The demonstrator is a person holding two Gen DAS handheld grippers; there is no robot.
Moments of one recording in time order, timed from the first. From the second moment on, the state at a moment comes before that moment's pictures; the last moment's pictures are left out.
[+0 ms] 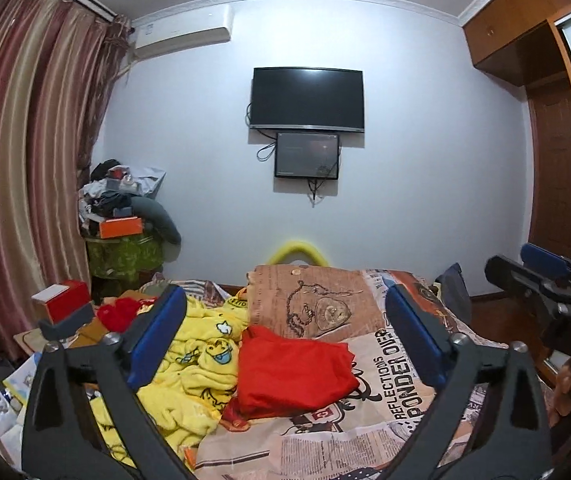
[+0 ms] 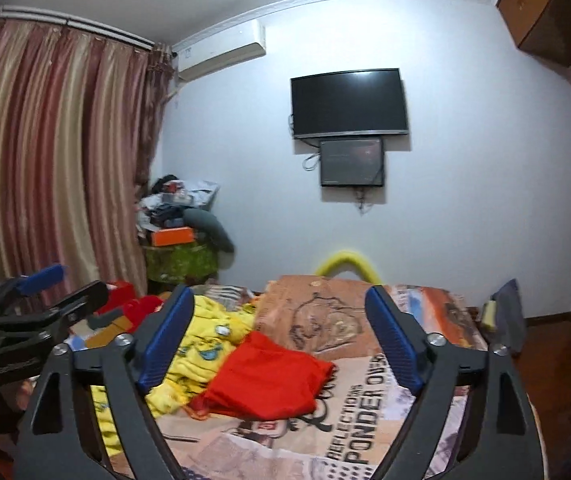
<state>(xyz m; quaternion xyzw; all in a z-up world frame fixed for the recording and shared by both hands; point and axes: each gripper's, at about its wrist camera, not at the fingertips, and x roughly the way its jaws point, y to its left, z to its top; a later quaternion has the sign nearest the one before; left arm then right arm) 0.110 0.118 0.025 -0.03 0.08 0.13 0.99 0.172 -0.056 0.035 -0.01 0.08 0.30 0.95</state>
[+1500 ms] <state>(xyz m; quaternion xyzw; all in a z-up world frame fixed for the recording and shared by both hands) 0.113 0.113 0.012 -0.04 0.10 0.10 0.99 0.164 -0.071 0.026 0.00 0.10 0.29 0.95</state>
